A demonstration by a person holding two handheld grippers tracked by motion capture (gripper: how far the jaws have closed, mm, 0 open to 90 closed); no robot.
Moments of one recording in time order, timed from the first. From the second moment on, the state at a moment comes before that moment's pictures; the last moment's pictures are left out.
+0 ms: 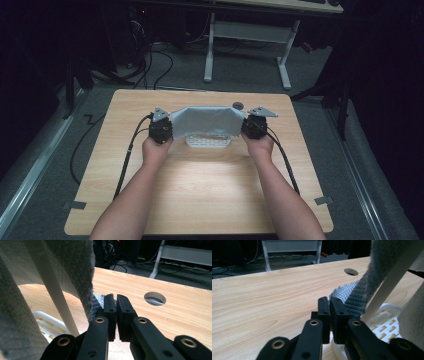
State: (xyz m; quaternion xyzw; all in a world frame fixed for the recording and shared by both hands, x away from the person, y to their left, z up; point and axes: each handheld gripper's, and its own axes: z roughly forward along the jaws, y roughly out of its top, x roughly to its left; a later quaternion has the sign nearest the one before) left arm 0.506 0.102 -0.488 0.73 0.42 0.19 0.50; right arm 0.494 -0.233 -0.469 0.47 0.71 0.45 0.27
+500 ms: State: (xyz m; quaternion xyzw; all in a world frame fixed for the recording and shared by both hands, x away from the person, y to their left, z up) left arm 0.504 0.123 -0.477 0.71 0.44 0.22 0.50; right arm 0.491 -0.243 -0.451 0.47 0.69 0.46 0.30
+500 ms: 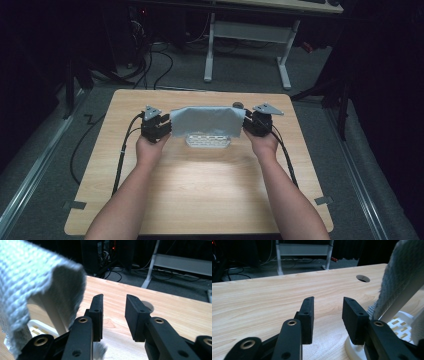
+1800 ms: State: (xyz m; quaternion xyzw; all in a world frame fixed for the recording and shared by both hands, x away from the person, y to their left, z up) left arm 0.452 0.160 -0.474 0.71 0.45 0.23 0.49; right arm 0.438 -0.271 -0.441 0.45 0.70 0.45 0.33
